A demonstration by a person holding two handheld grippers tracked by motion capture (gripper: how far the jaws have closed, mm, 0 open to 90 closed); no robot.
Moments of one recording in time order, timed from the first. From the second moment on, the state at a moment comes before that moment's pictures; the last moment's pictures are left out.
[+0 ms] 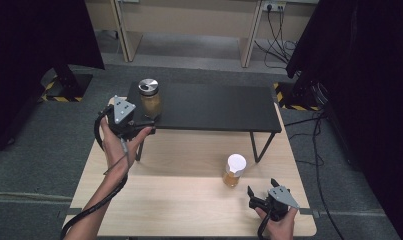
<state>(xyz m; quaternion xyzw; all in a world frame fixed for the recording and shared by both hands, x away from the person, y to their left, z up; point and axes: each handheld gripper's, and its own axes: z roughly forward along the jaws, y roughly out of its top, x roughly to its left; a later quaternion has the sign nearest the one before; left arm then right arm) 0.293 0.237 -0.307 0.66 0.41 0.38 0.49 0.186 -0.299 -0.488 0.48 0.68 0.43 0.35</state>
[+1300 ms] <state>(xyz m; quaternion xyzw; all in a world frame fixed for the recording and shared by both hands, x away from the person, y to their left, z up) 0.202 0.256 -0.403 0.68 0.40 0.35 0.51 0.186 -0.298 -0.488 0.48 0.68 0.43 0.35</state>
